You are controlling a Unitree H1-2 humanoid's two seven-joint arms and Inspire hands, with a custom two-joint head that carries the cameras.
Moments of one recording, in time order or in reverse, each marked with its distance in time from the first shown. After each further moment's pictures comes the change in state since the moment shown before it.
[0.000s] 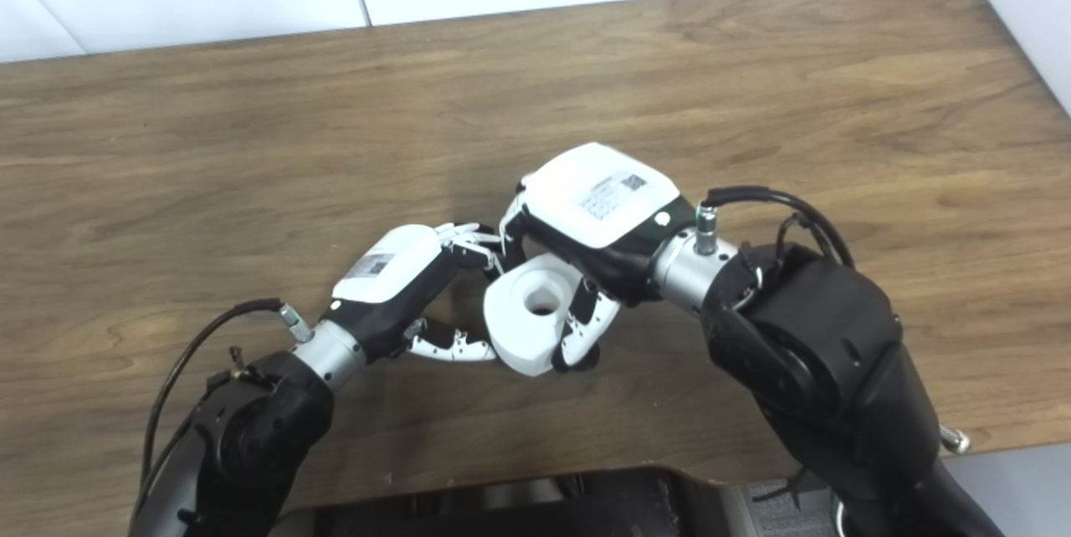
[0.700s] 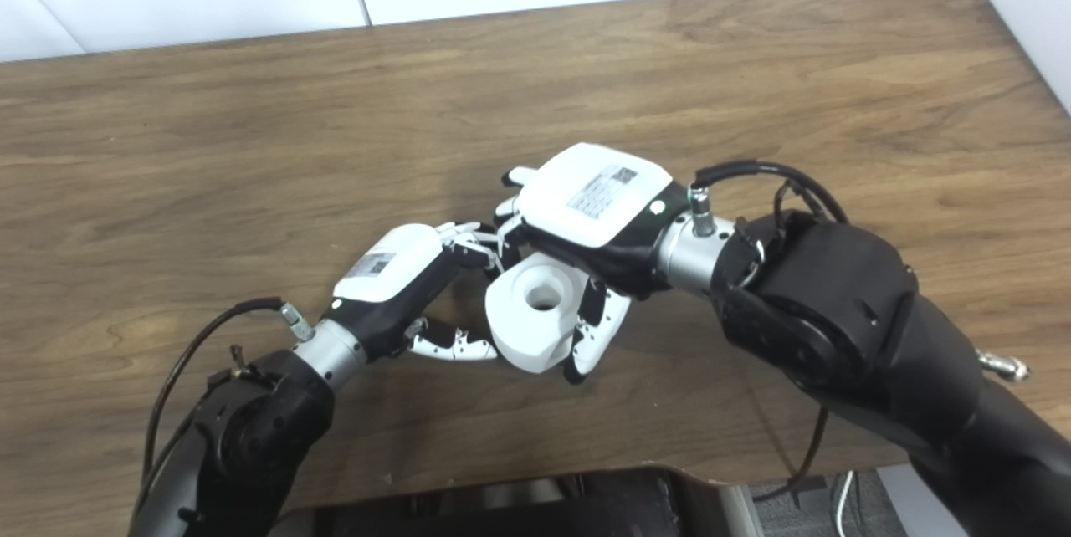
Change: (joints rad) left arm -0.003 0.000 -0.001 0.000 0.000 -0.002 -0.002; right arm -0.153 -0.179 0.153 -0.011 0.106 0.132 -0.001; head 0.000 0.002
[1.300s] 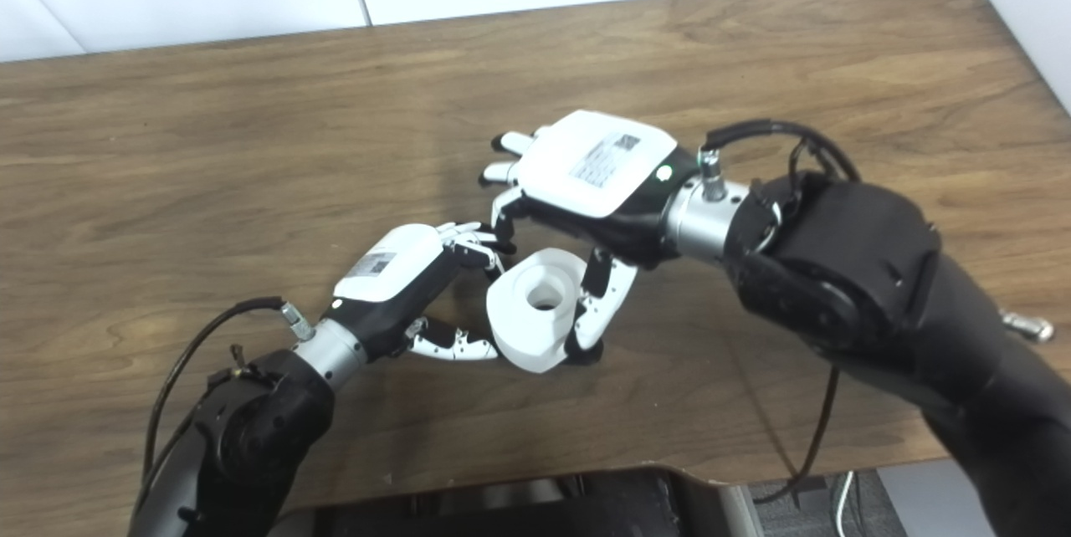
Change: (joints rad) left arm -0.001 0.000 0.000 0.000 -0.001 0.003 -0.004; right arm -0.099 -0.049 -0.033 -0.001 0.085 0.008 0.000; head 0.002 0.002
